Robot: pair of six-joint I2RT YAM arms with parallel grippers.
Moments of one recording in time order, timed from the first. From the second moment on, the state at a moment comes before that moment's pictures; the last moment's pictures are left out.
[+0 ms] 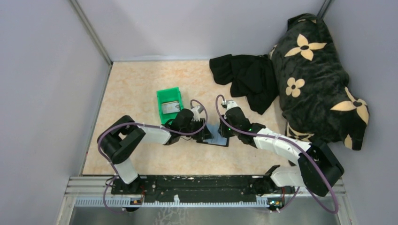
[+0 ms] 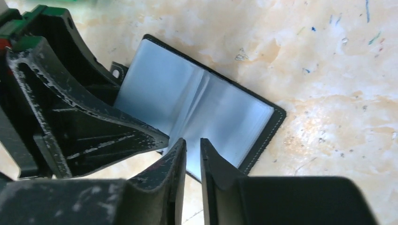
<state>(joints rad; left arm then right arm) -0.81 1.74 0.69 0.46 0.31 -0.70 0.71 1.24 0.62 -0.11 0.05 0.44</state>
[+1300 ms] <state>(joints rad) -0.81 1.78 0.71 0.50 0.34 -0.69 0.68 1.26 0.62 -0.16 0.19 0.51</state>
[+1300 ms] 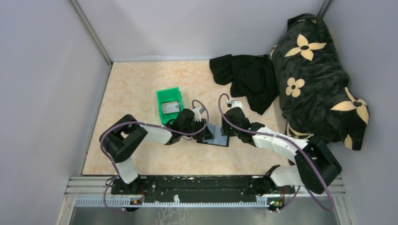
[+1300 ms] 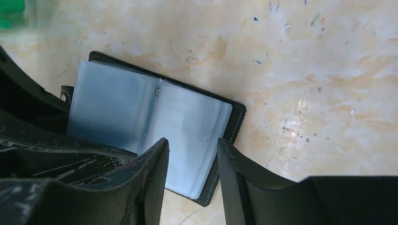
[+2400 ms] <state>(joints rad) -0.81 1.70 0.64 0.47 0.26 -0.65 0.68 1.46 0.58 0.13 -0.05 0.53</state>
